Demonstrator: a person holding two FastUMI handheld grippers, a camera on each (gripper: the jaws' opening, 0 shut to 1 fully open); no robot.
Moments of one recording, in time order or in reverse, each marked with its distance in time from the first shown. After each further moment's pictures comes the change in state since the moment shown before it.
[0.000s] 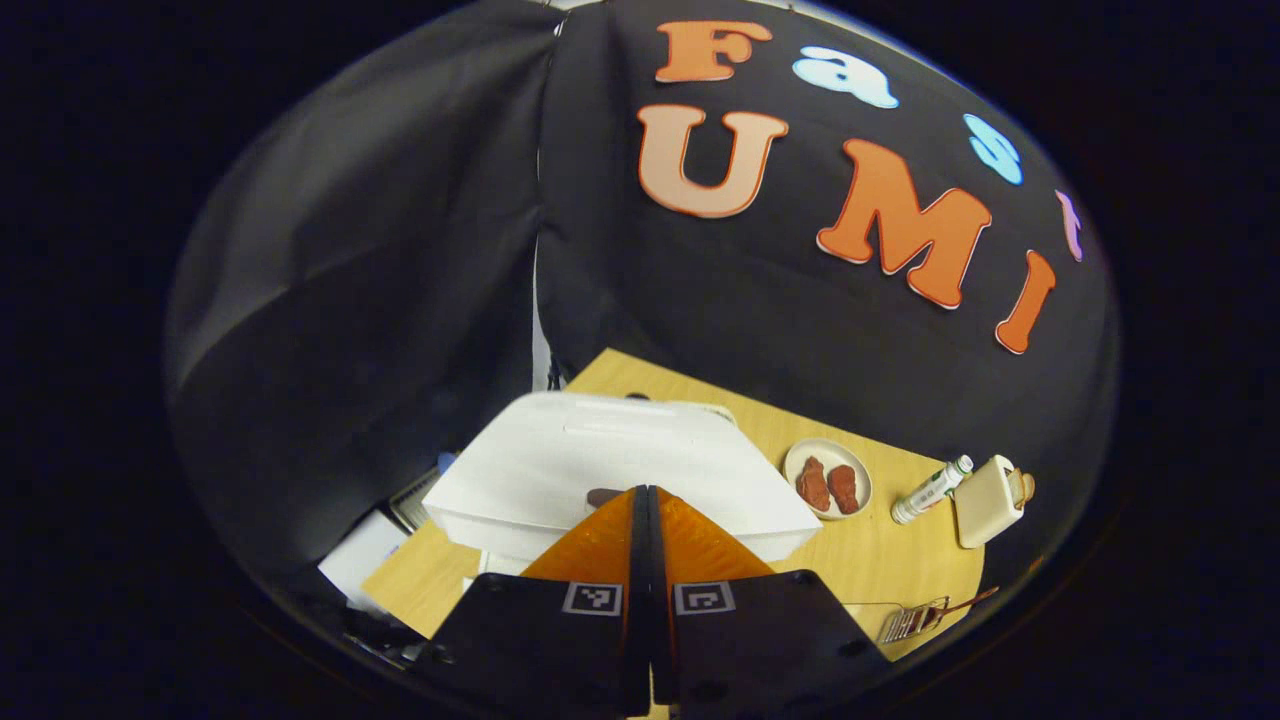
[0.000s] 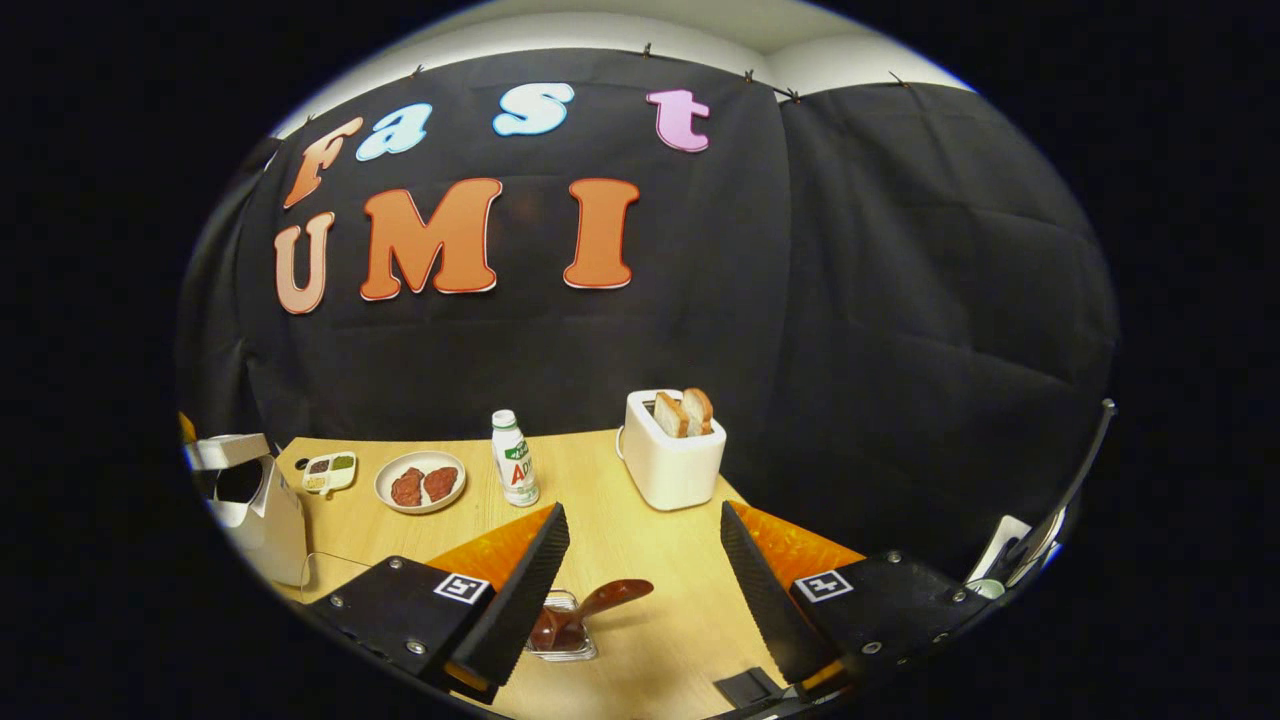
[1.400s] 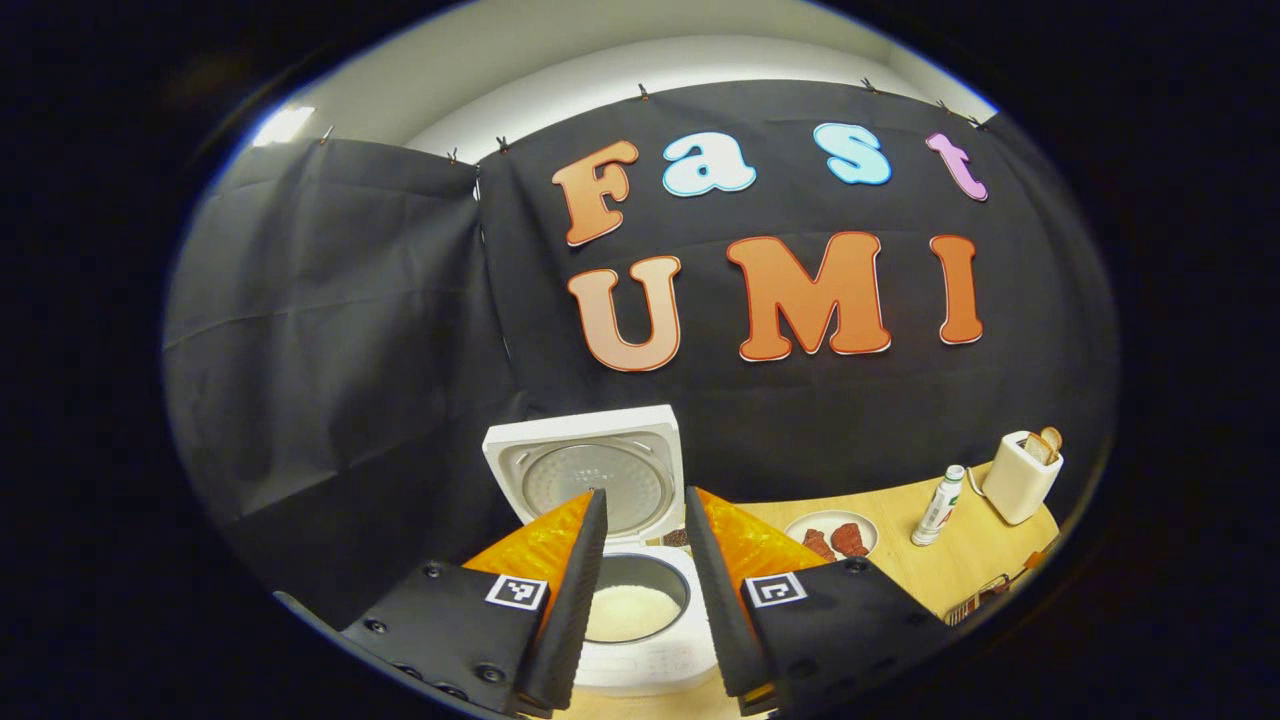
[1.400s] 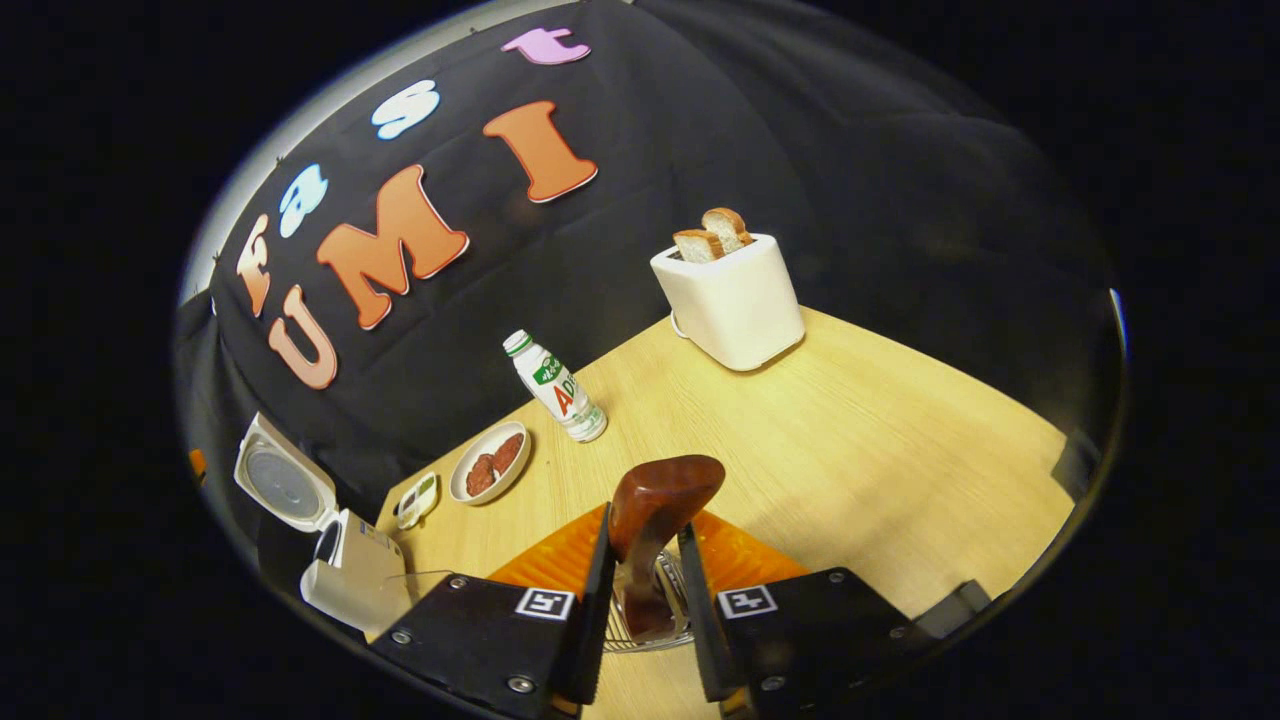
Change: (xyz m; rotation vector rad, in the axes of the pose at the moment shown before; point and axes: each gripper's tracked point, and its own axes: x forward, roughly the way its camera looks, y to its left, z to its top) left arm -0.105 -0.085 0.055 0.267 -0.401 0.004; right arm 0.061 0.045 -0.122 0.459 0.234 0.223
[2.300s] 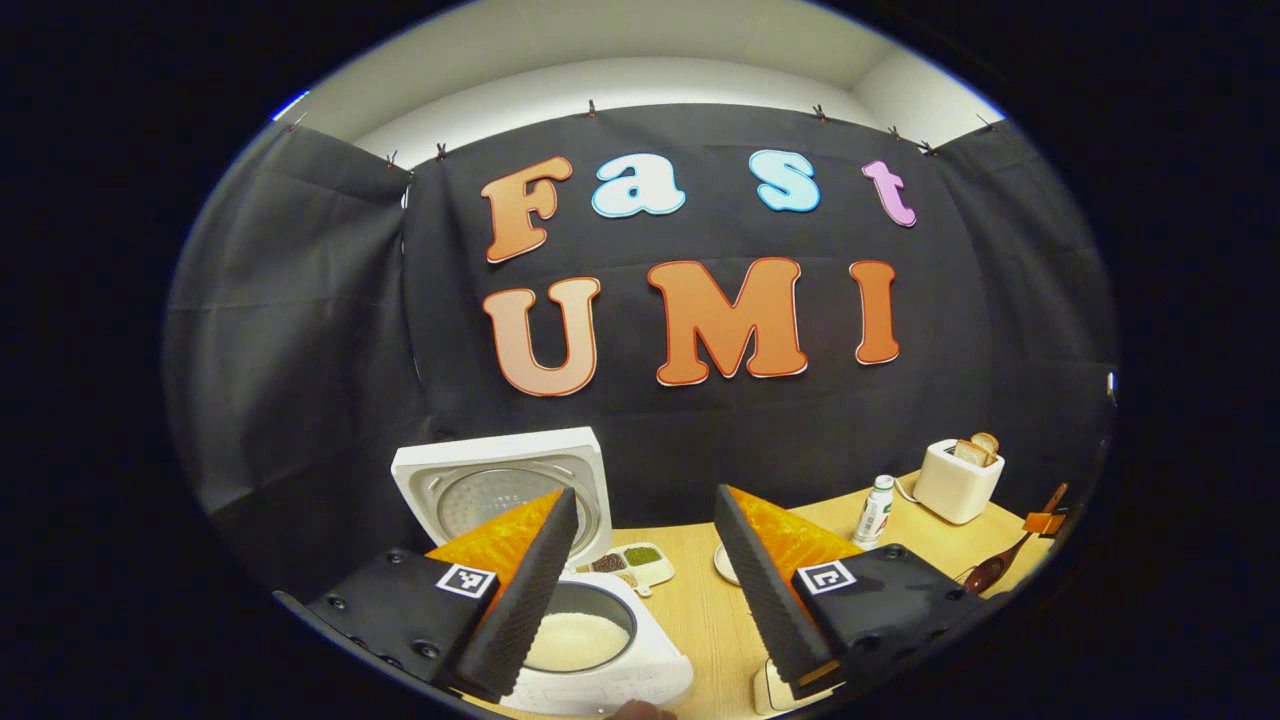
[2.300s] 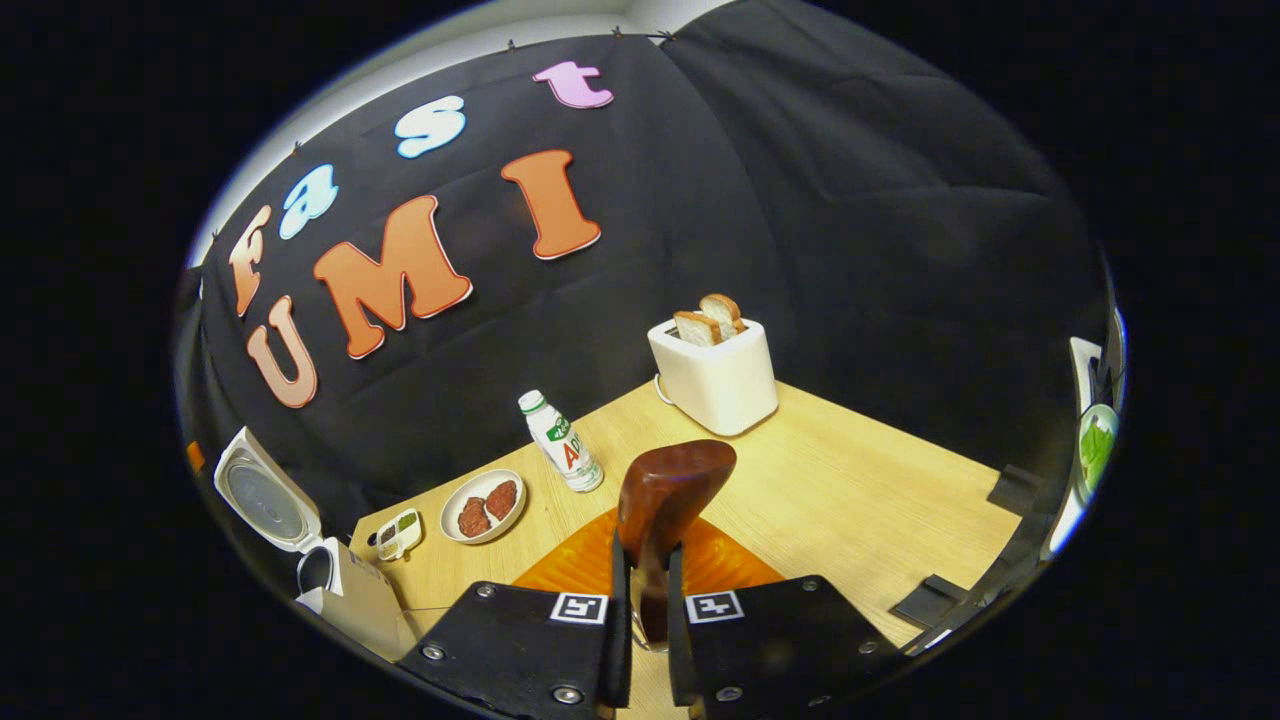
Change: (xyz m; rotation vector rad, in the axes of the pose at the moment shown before) left arm 0.017 -0.021 -0.001 -0.016 -0.108 -0.283; right arm -0.076 0.066 0.051 -0.111 -0.201 -0.161
